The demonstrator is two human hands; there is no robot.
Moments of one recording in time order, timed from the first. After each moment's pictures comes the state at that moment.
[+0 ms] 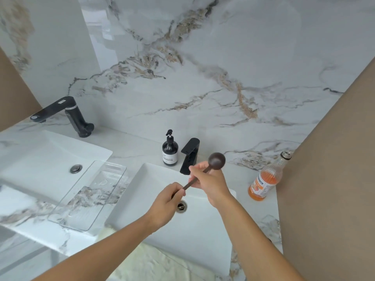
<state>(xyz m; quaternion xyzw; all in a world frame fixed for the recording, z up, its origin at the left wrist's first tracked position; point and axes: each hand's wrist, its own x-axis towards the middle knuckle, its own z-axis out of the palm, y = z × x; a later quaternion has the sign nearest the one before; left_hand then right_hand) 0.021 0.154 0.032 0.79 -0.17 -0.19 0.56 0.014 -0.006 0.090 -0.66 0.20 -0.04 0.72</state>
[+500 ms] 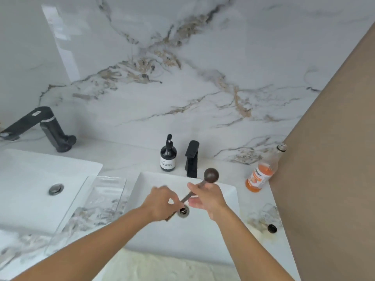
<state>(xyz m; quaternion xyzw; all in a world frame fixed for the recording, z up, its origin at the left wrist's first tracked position) 0.096 0.220 0.035 0.88 -0.34 -0.20 0.27 0.020 0.061 0.053 -0.59 0.36 -0.03 0.72</state>
